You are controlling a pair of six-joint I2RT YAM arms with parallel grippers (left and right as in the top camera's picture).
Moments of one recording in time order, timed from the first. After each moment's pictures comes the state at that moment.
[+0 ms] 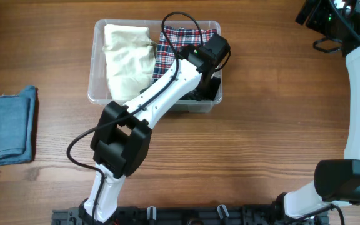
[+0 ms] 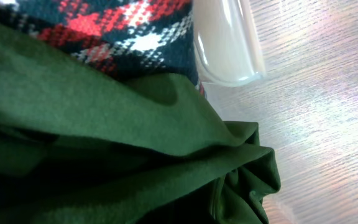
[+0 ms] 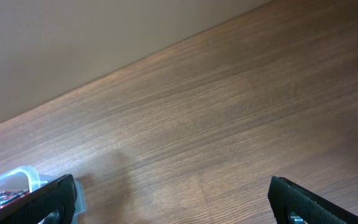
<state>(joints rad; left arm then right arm) -0.69 2.17 1.87 -1.07 0.04 -0.30 -0.12 1.74 1.90 -0.96 0.06 0.28</state>
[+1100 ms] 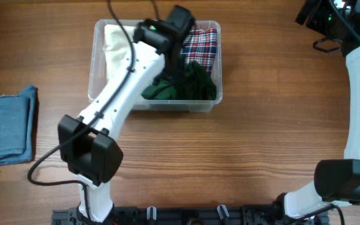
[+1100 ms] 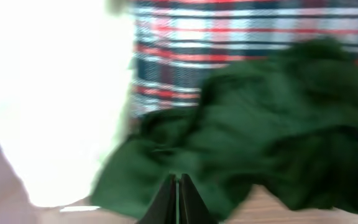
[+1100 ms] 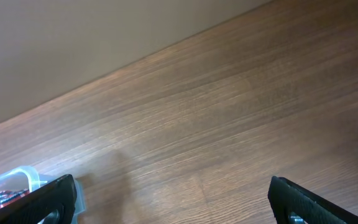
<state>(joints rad) -0.50 2.01 1.97 -1.34 -0.15 -0.38 -0.12 1.74 1.90 -0.96 0.06 0.28</state>
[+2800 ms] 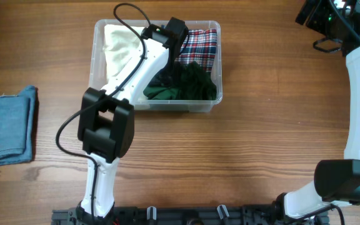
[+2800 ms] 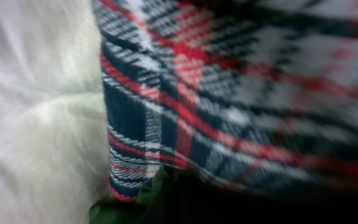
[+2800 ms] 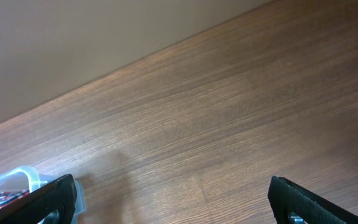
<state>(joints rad) -0.46 2.24 1.92 -1.24 -0.10 -0.45 -0.12 1.74 1.90 -0.96 0.06 0.28</state>
